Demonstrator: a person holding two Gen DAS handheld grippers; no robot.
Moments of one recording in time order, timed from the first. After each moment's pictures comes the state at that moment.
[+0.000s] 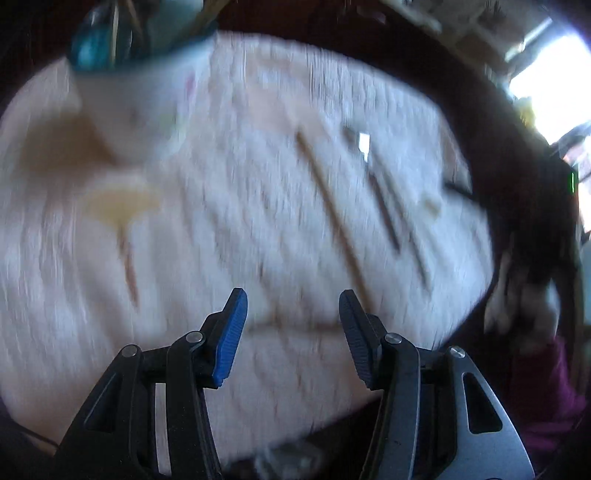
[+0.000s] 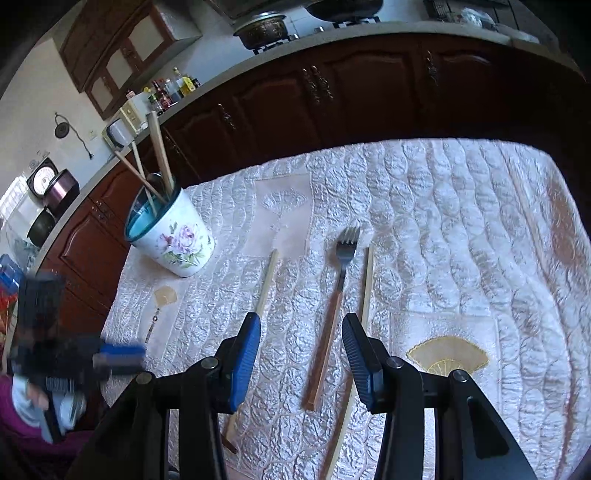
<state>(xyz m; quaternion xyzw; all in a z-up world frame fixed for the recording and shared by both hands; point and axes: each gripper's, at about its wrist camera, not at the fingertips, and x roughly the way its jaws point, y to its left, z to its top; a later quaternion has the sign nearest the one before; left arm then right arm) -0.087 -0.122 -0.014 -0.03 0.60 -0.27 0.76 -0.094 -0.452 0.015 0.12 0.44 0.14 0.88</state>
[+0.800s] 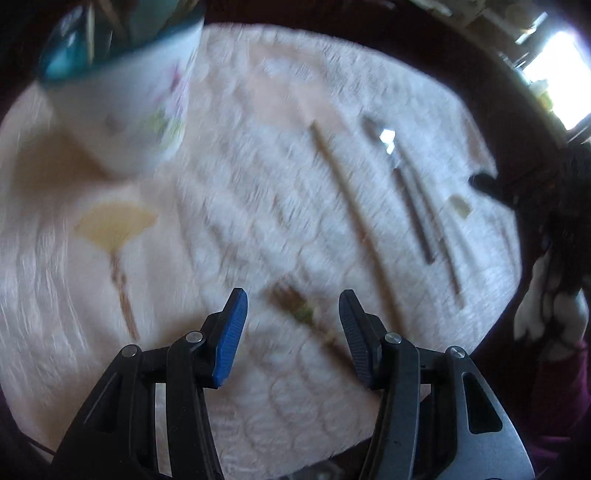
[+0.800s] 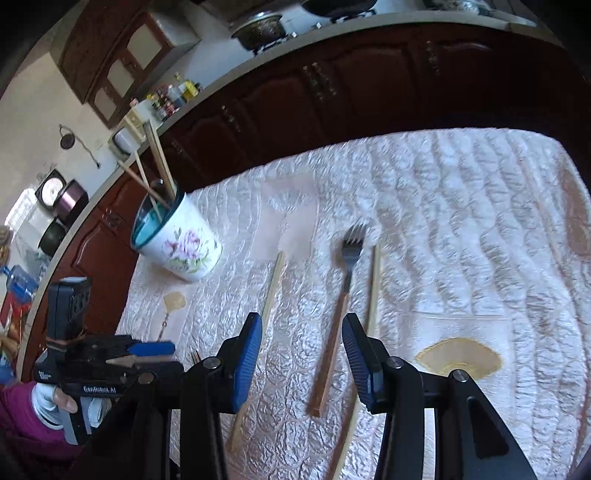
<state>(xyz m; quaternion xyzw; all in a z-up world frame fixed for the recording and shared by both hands) -0.050 -0.139 -0.033 0.00 0.59 -0.24 0.77 -0.084 -0.453 0.006 0.14 0.44 0.17 0.87</state>
